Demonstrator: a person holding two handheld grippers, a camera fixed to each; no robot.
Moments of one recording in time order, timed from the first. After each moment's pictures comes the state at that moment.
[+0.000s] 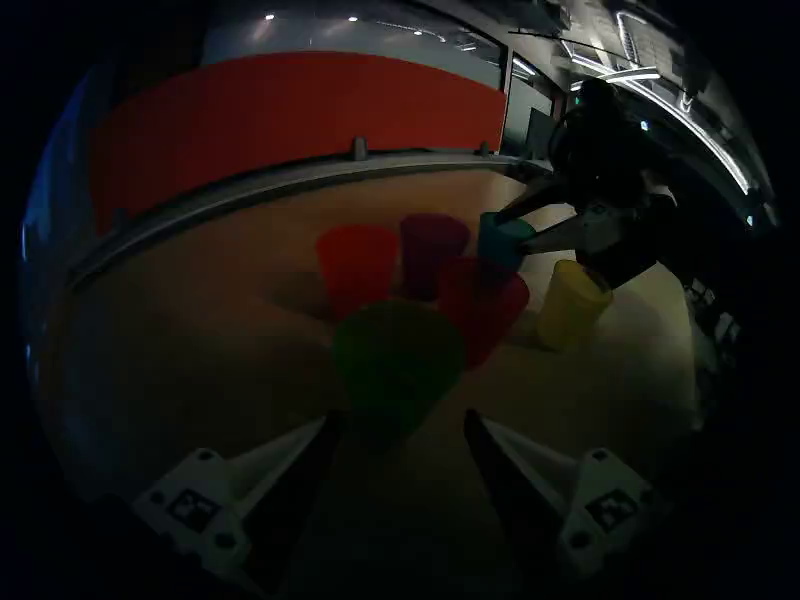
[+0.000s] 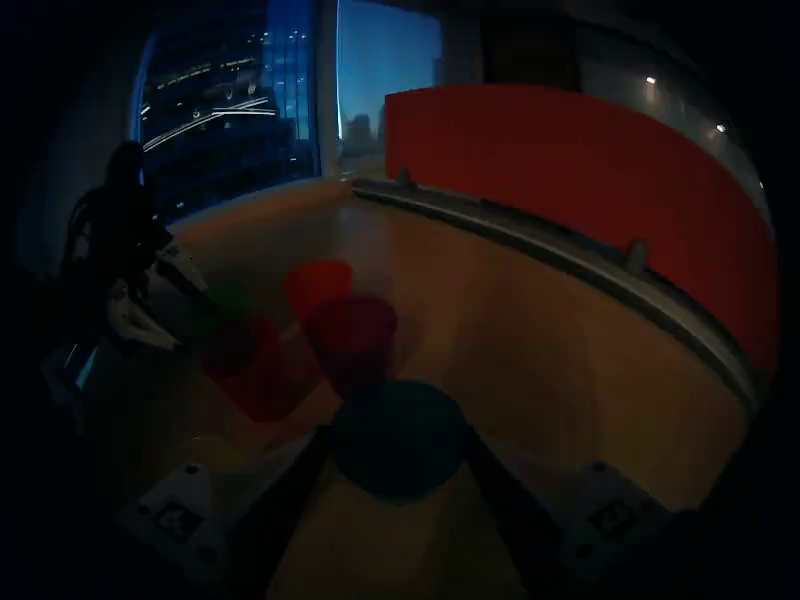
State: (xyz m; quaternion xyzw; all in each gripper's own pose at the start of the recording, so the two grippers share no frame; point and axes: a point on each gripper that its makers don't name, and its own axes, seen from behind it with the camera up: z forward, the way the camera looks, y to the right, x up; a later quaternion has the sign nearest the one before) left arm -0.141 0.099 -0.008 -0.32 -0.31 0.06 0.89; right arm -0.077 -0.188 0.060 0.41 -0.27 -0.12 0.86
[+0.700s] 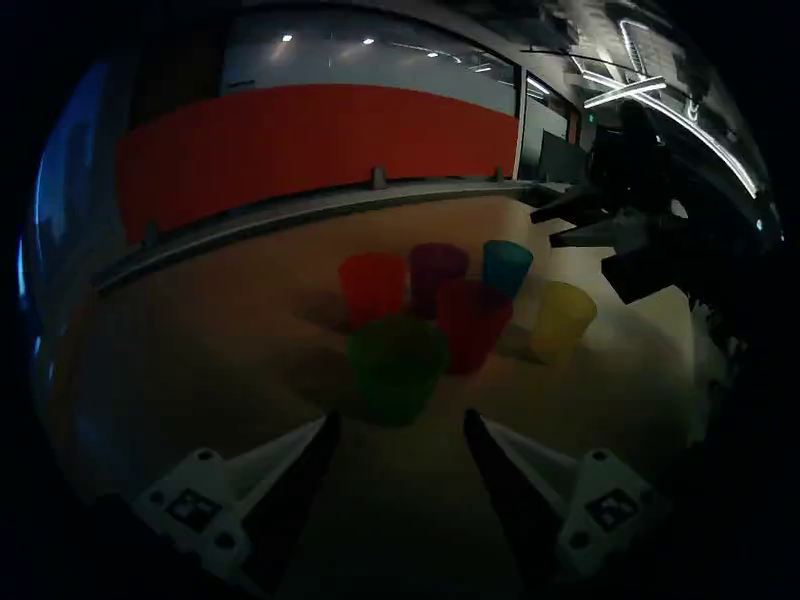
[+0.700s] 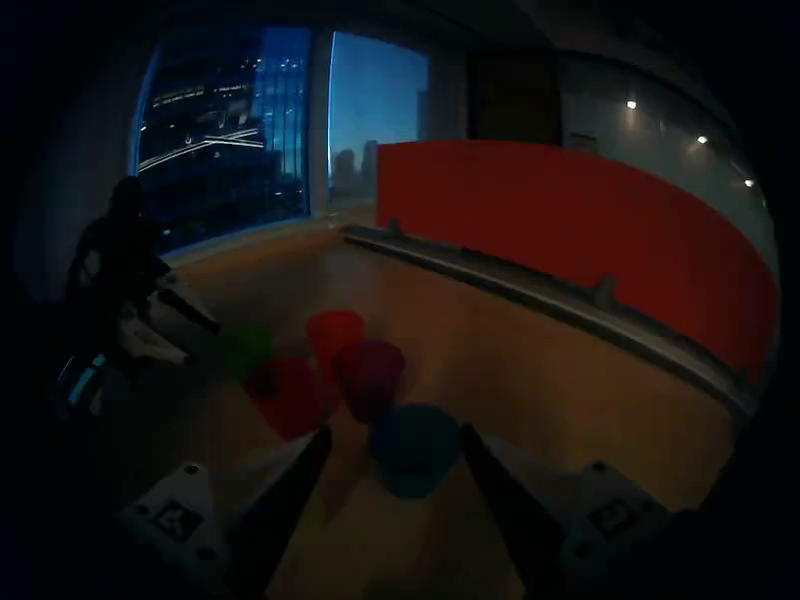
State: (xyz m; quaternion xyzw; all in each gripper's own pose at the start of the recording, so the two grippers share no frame) left arm -0.106 0.081 -0.032 -0.28 -0.27 0.05 0.92; right arm -0.015 -0.172 0.020 0.38 -0.21 -0.10 0.90
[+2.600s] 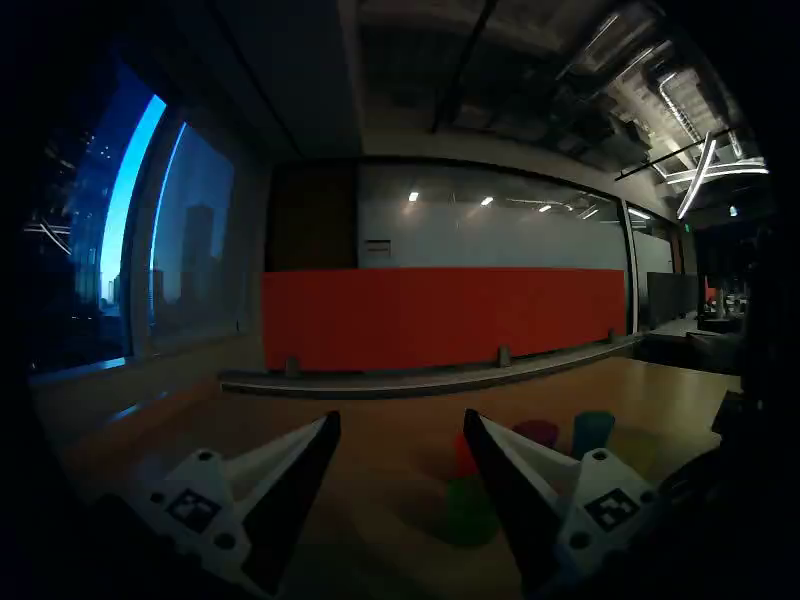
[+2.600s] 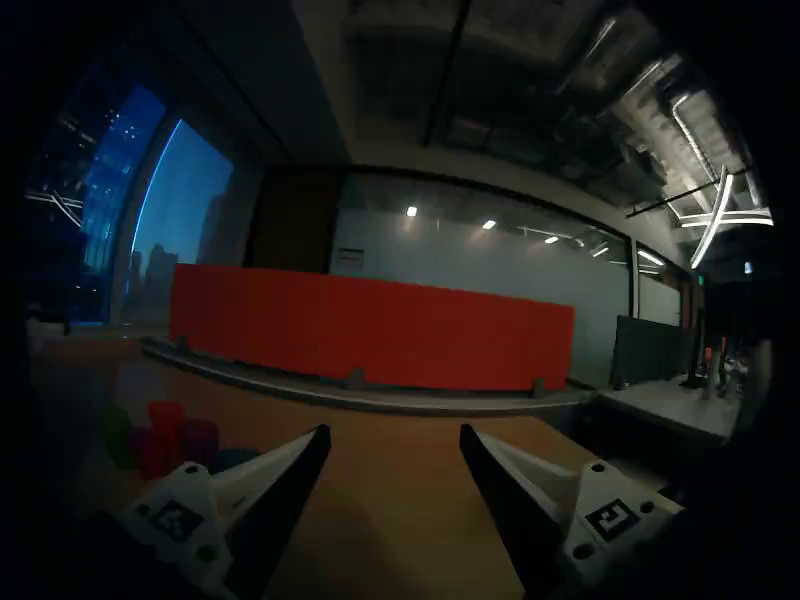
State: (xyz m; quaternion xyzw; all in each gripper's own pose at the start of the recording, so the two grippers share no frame) left arm 0.023 0.025 -0.031 -0.04 0.02 0.00 1.00; right arm 0.068 -0.023 -0.033 -0.02 0.02 -0.05 1.00
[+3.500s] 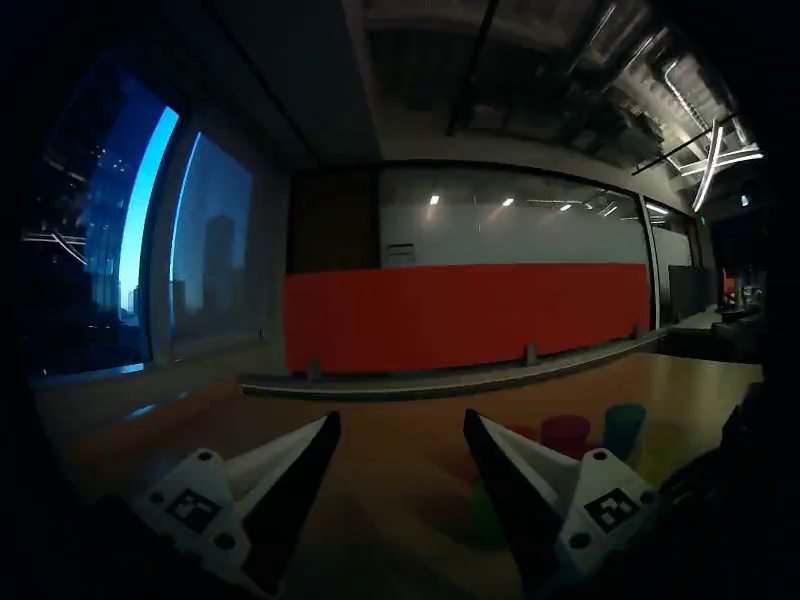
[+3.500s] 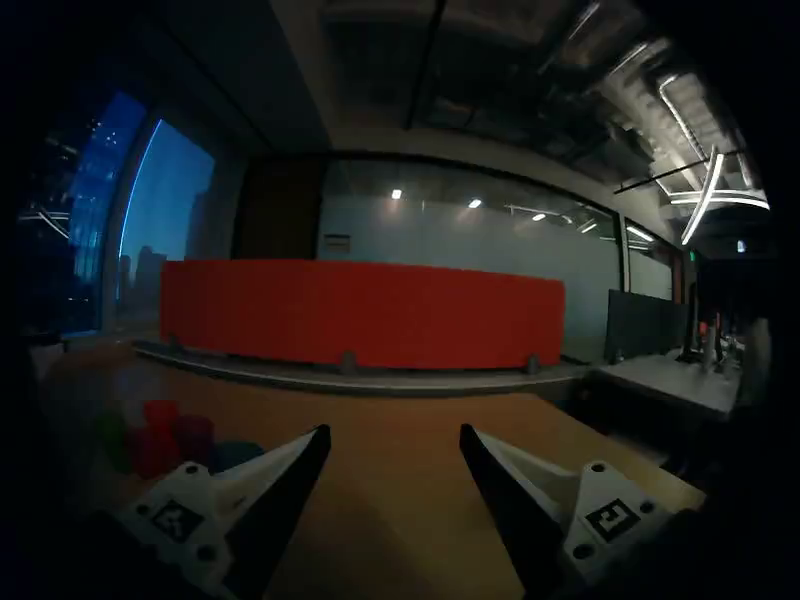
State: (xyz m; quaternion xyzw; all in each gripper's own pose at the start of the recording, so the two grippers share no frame) left arm 0.004 0.009 -0.016 0.01 0.03 0.01 1.00; right arm 0.051 -0.016 -0.031 -0.03 0.00 -0.02 1.00
